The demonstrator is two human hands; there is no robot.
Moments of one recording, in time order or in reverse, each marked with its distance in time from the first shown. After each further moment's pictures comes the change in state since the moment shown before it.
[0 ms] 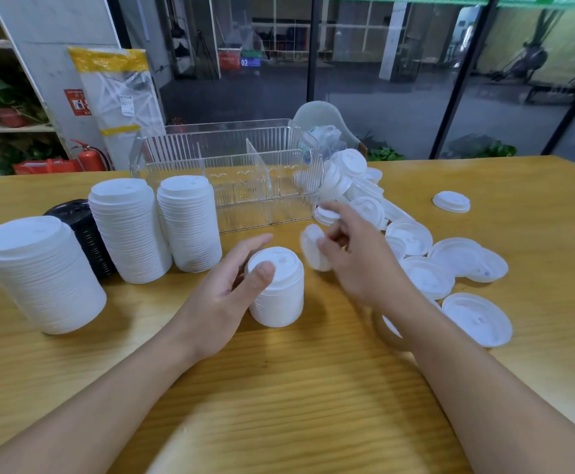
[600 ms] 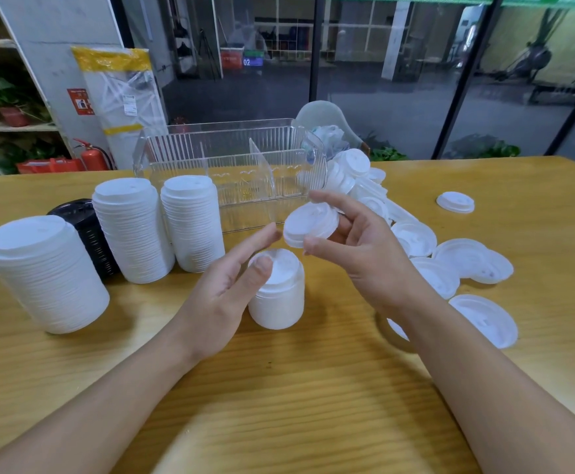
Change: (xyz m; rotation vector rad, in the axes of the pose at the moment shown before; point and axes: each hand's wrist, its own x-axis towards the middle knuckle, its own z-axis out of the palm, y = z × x) left_hand 0.000 0.008 0.000 -0.078 -0.020 0.079; right_hand -0.011 -0.031 -0.007 0.642 -0.176 -0.017
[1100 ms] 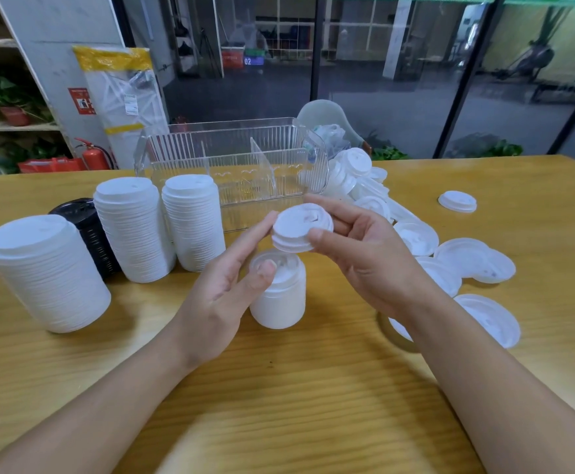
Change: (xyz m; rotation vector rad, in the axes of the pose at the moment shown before) left_hand -0.003 0.005 0.000 -0.008 -0.035 0.091; right_hand 0.003 0.004 -0.001 0.199 -0.064 0.041
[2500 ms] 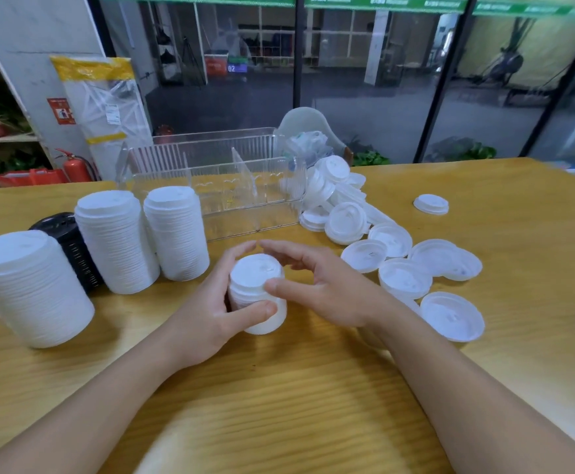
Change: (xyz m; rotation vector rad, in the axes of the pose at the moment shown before) left_hand 0.004 -0.016 -0.005 0.124 -0.060 -0.174; right_hand -0.015 0.006 0.003 -0.779 -0.201 0.021
